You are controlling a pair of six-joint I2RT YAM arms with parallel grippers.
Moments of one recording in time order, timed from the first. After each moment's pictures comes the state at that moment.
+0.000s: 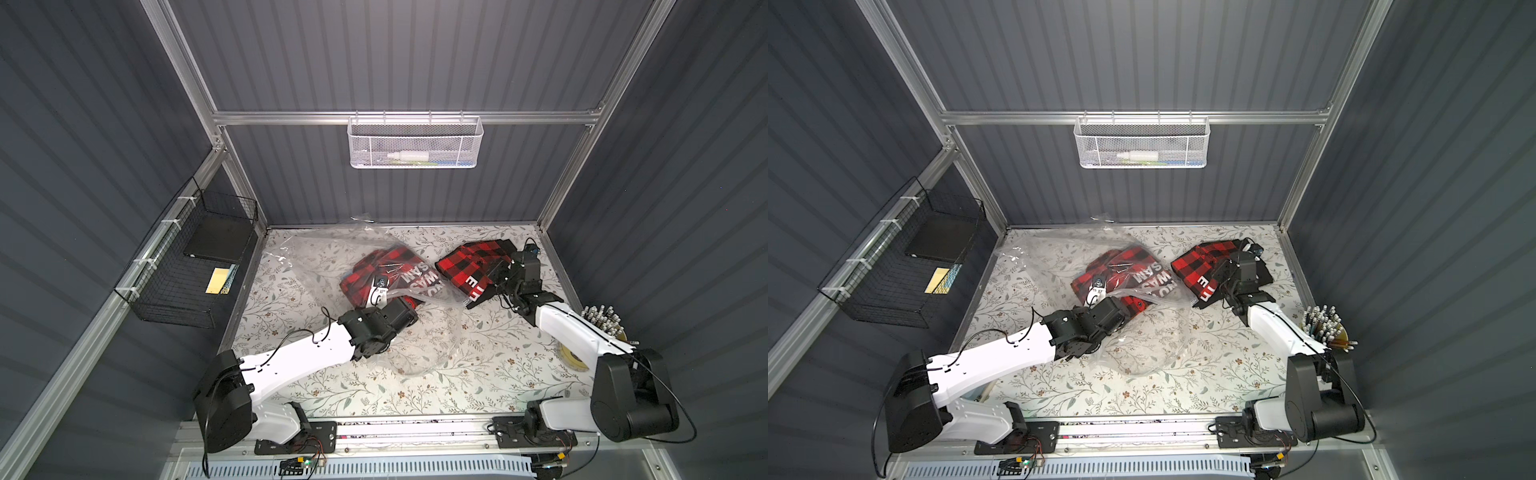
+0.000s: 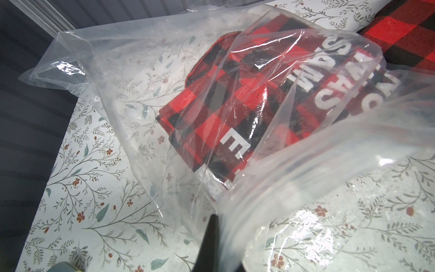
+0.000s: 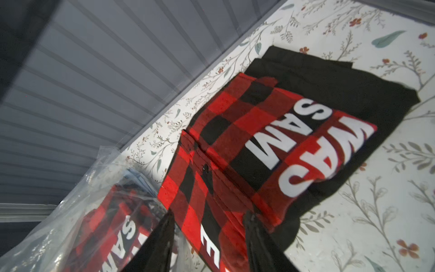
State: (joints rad) left arm -0.98 1.38 1.05 -0.71 -0.77 -0.63; right arm 0.19 1.38 0.82 0.06 0.11 0.73
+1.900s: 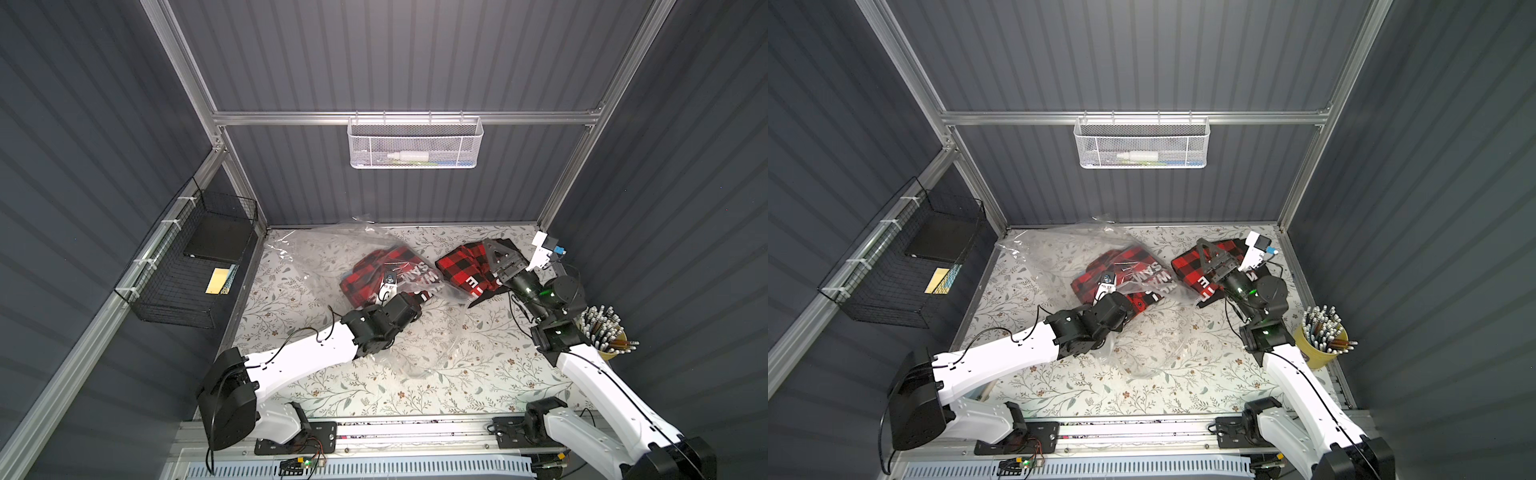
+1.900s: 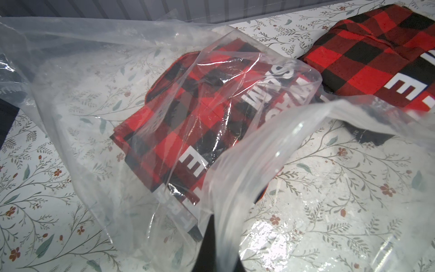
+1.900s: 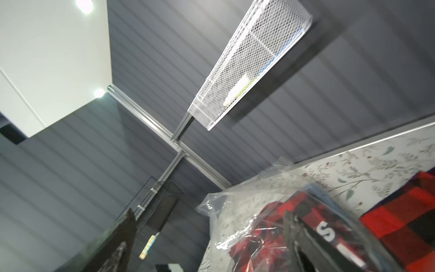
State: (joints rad) left arm -0.98 1.40 1.05 -0.52 -0.67 -0.58; right arm 0.26 0.94 0.60 0.58 -0.37 0.98
